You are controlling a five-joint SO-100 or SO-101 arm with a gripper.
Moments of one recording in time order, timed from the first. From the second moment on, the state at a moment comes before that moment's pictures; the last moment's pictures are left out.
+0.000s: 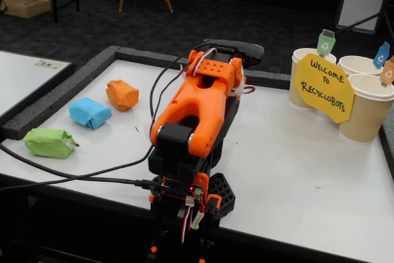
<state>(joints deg) 2.8 186.5 174.6 70.0 -2.9</state>
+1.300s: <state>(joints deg) -0.8 186.5 174.6 70.0 -2.9</state>
